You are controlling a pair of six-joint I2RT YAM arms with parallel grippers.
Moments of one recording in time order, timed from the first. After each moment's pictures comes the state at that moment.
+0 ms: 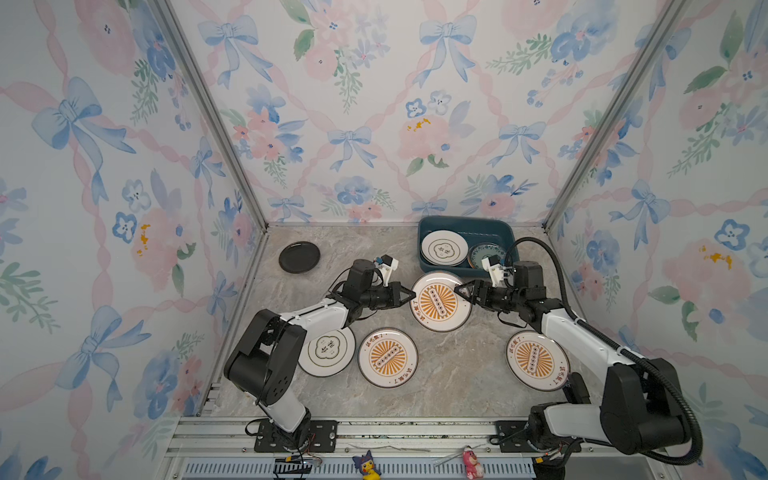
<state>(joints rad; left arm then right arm) -0.49 1.64 0.88 0.25 0.69 -0.71 0.18 1.35 0.78 -0.11 -0.69 0.50</state>
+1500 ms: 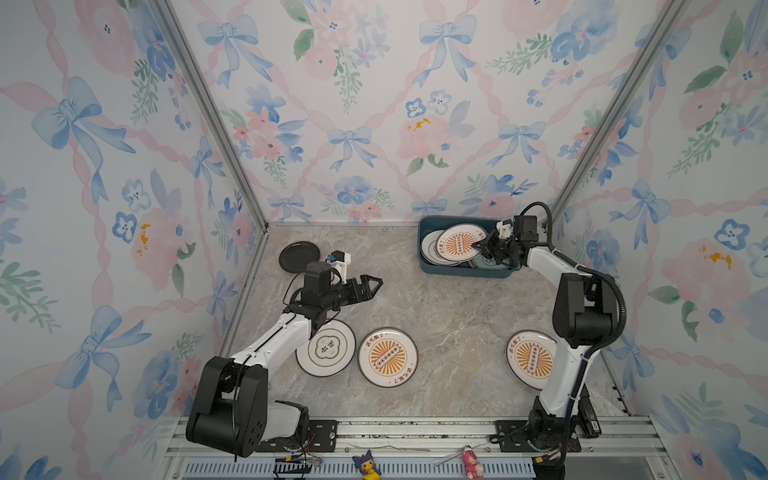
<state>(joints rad) -0.24 1.32 0.72 0.09 0.54 -0.58 0.00 2.08 1.56 -0.23 -0.61 0.80</state>
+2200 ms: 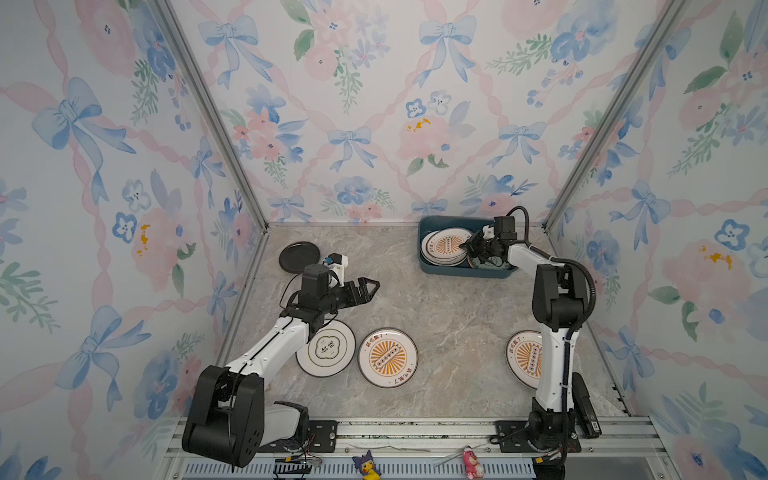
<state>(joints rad) -0.23 1.28 0.70 0.05 0.51 -0.56 0.06 2.30 1.75 -0.22 -0.54 0.91</state>
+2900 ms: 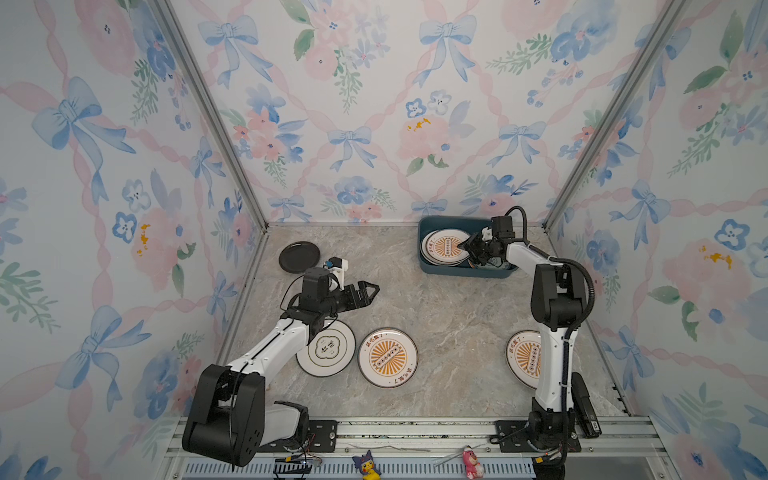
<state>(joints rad) -0.23 1.29 0.68 0.05 0.51 -0.56 0.06 2.30 1.78 -0.34 -0.47 0.84</state>
